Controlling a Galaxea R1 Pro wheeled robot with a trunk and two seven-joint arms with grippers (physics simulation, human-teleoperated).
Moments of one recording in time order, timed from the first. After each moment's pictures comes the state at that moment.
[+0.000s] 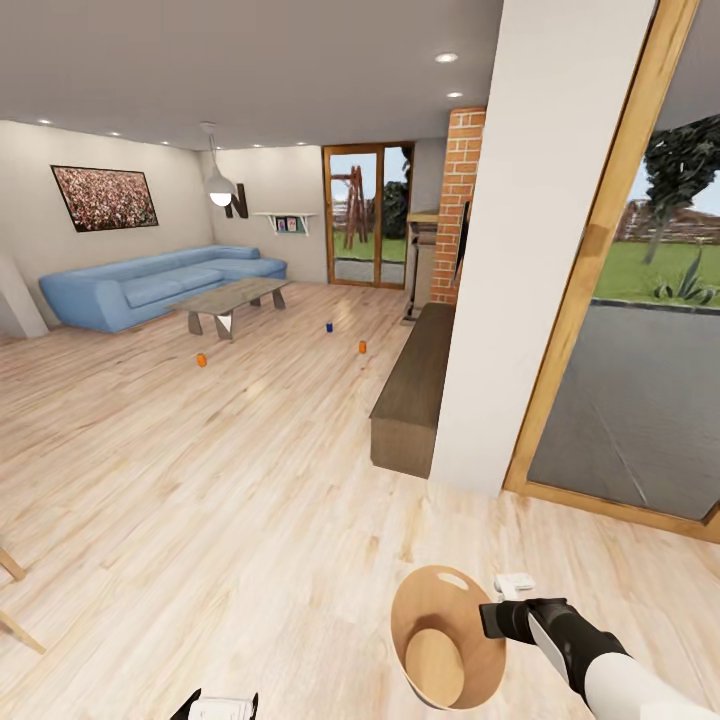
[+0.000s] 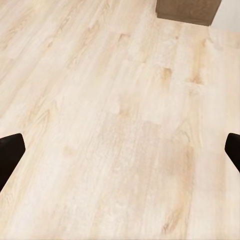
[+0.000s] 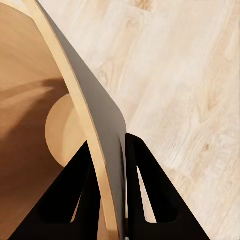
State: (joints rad) left arm 0.07 0.01 -0.05 -0.96 -0.01 -0.19 0.01; right arm -0.64 -0.12 -0.01 -0.28 0.06 0.31 0.31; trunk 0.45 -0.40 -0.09
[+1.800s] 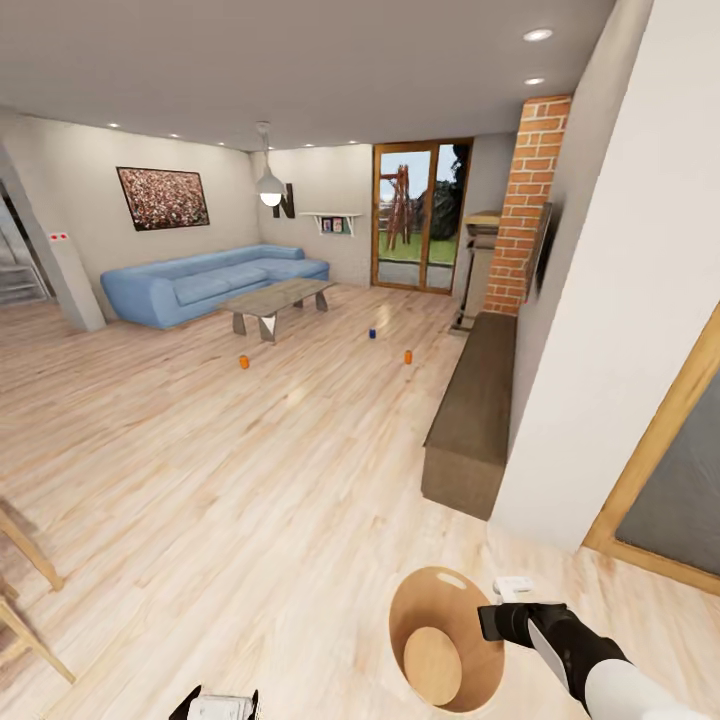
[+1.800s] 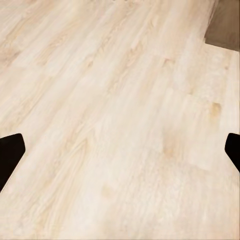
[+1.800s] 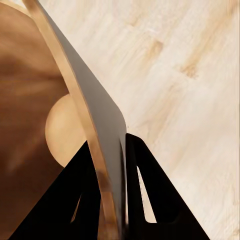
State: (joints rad) left arm 0.07 0.01 -0.05 -0.97 -0.01 -0.19 0.01; right arm -0.62 -0.12 -0.01 -0.29 0.06 0.27 0.31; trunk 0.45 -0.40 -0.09
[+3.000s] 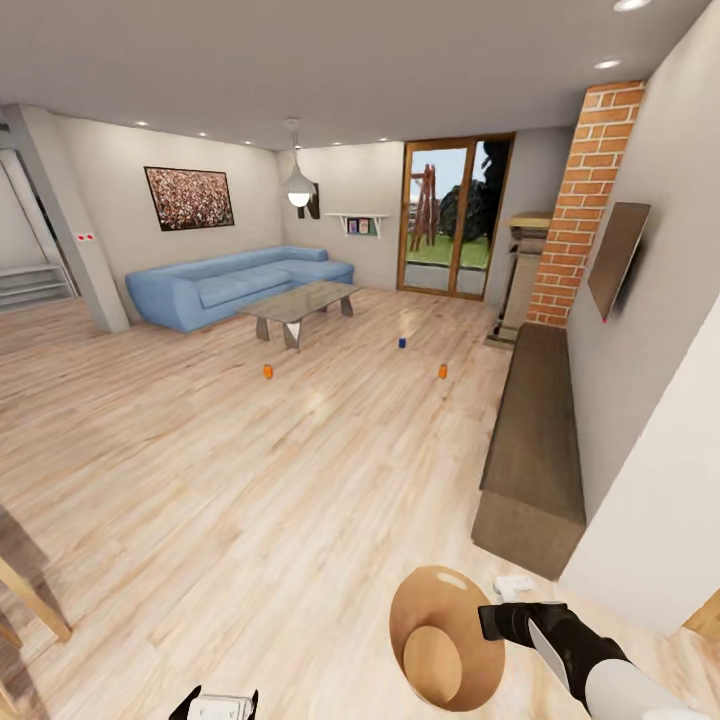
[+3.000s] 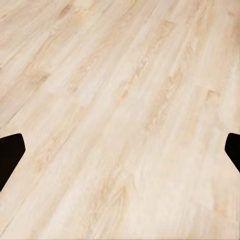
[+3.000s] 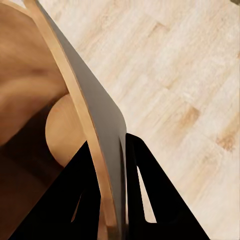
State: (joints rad) left arm 0.07 0.01 -0.05 -0.97 -0.01 -0.19 0.01; right arm -0.62 -0.12 -0.01 -0.29 0.06 0.27 0.31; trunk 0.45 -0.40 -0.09
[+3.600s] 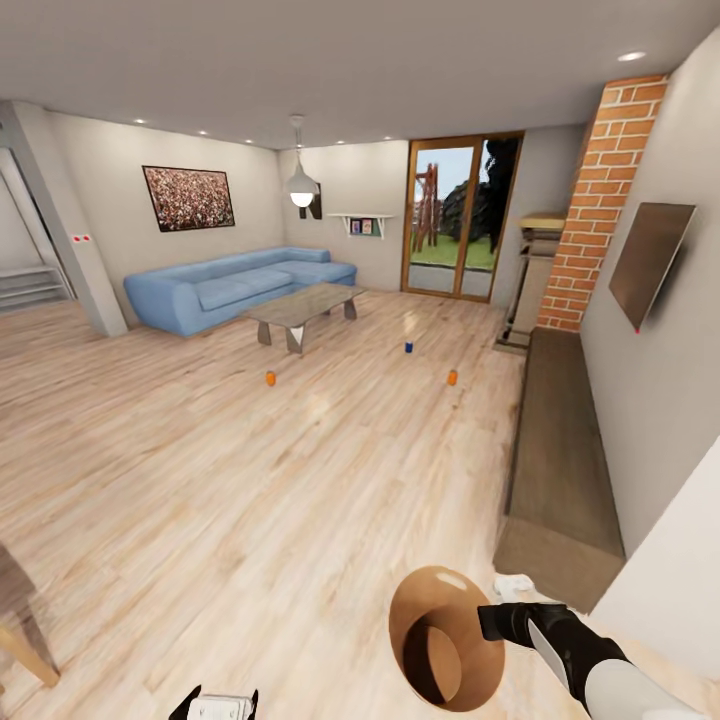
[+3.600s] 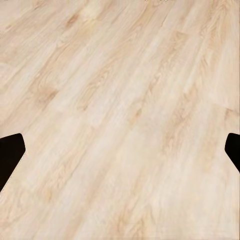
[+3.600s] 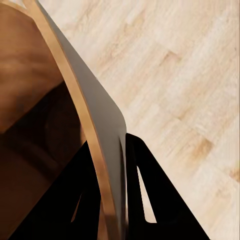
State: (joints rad) left arm 0.07 0.01 -0.05 -0.98 -0.01 -0.19 0.01; right arm -0.62 -0.12 -0.01 -0.29 0.06 0.27 0.31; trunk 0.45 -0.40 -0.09
